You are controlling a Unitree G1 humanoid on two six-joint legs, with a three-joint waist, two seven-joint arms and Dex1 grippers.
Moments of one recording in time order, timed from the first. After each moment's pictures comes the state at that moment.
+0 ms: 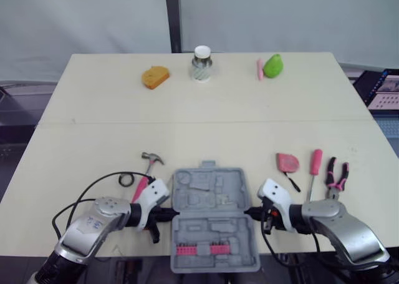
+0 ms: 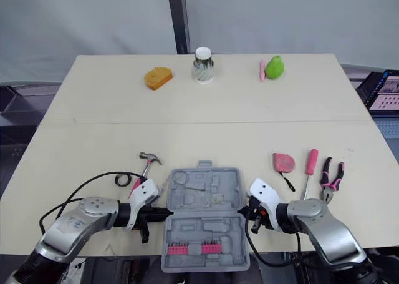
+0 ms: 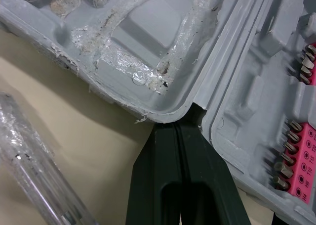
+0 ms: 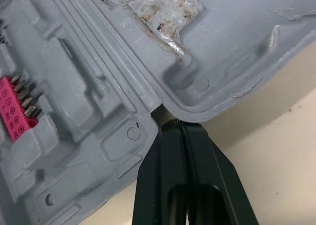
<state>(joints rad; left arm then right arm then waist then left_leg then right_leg) -0.07 0.67 -0.23 -0.38 -0.29 0.88 -0.78 -0.02 -0.70 0.14 -0.45 0.23 0.87 0.90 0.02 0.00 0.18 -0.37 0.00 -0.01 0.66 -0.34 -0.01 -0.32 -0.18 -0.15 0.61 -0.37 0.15</state>
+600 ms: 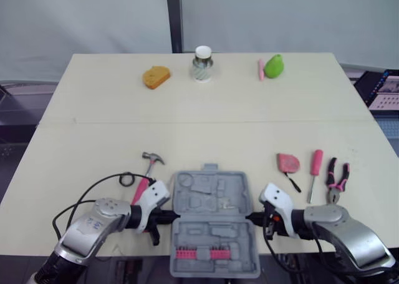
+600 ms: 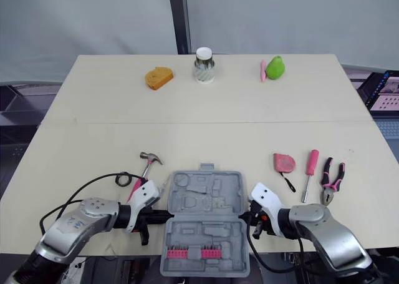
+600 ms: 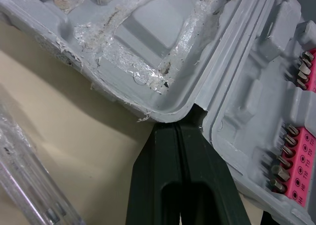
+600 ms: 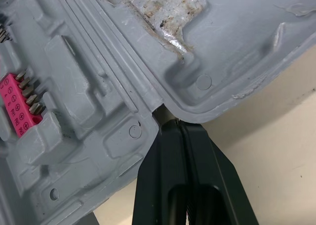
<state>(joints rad) -0.06 0.67 -0.24 -0.38 -0.31 0.88 -0.78 0.02 -0.73 0.15 -0.47 0.29 0.88 0.87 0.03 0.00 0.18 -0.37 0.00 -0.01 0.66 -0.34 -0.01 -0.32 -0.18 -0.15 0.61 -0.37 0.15</state>
